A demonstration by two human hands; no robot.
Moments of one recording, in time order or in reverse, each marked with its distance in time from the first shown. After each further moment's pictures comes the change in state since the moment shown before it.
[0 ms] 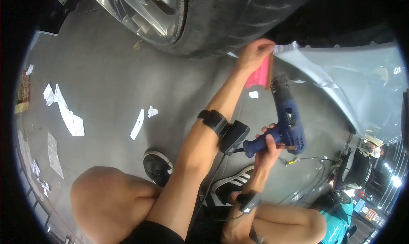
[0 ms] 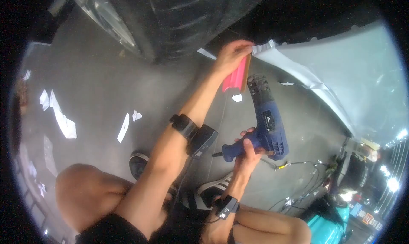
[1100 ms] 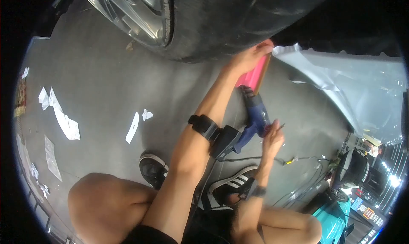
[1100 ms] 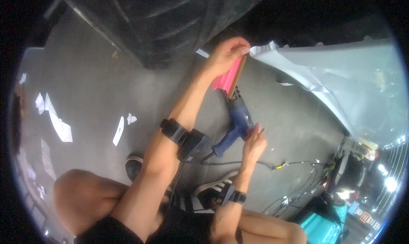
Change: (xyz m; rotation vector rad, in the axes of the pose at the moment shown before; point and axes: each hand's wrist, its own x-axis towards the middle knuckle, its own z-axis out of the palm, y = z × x) left_hand 0.003 -0.007 -0.011 -0.040 -0.110 -0.003; right_hand 0.066 0.020 -0.040 -1.238 0.091 0.065
